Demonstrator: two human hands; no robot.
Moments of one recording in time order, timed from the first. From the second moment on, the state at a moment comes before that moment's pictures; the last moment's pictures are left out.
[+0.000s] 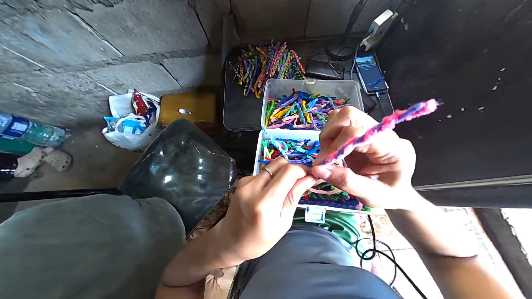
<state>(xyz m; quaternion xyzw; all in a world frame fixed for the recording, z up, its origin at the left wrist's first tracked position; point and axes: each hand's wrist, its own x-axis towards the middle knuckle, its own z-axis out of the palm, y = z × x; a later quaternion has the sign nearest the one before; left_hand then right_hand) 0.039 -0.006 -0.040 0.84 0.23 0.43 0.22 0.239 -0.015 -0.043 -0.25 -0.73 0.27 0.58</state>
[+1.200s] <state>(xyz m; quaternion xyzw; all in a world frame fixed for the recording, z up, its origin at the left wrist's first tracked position) 0.038 -0.002 -0.047 0.82 0.16 0.41 0.37 0.239 -0.022 -0.045 -0.26 -0.72 0.28 0.58</state>
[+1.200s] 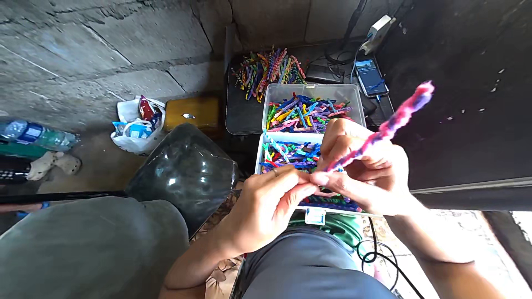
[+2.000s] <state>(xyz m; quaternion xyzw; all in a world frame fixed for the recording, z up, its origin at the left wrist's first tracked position) 0.021 -0.001 -0.049 0.76 0.14 0.33 0.54 0.238 -0.022 -0.063 -0.22 -0.67 0.47 0.53</state>
